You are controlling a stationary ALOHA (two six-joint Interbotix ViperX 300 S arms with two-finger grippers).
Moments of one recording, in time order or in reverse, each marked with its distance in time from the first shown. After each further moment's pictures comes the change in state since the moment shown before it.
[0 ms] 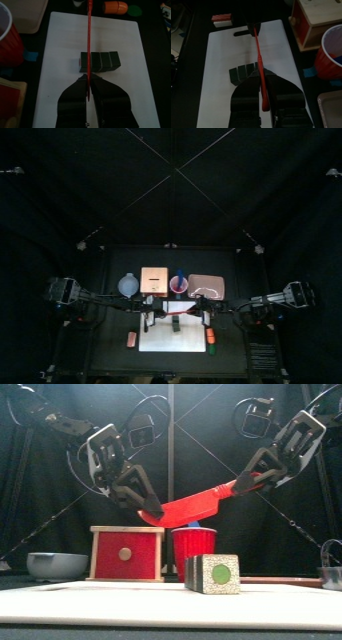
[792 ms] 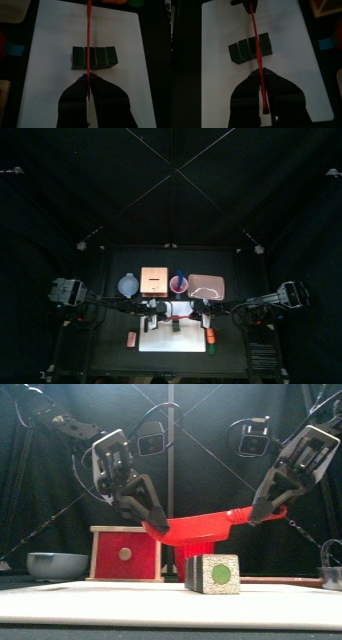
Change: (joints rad) left arm -0.023 0.086 -0.052 -0.049 0.035 0.000; right arm -0.003 0.091 -0.011 0.081 0.160 -0.002
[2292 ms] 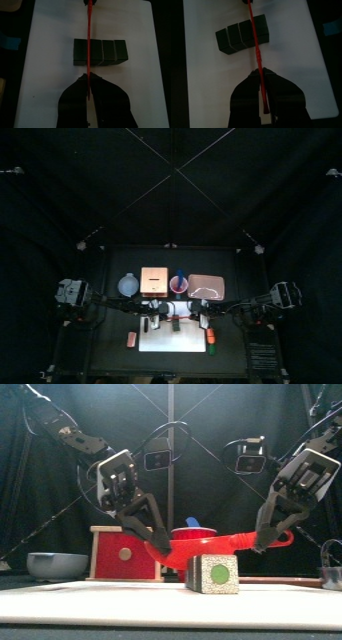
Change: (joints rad) left arm 0.009 0.084 -0.025 0.005 0.003 0.002; right arm -0.015 0.114 -0.005 -0.002 0.018 -0.002
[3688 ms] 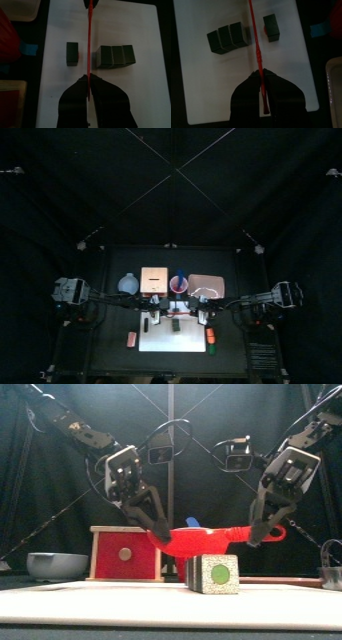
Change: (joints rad) left arm 0.029 -0.060 -0.040 0.072 0.106 0.000; right arm -0.063 -0.049 -0.081 -0.049 0.156 0.000
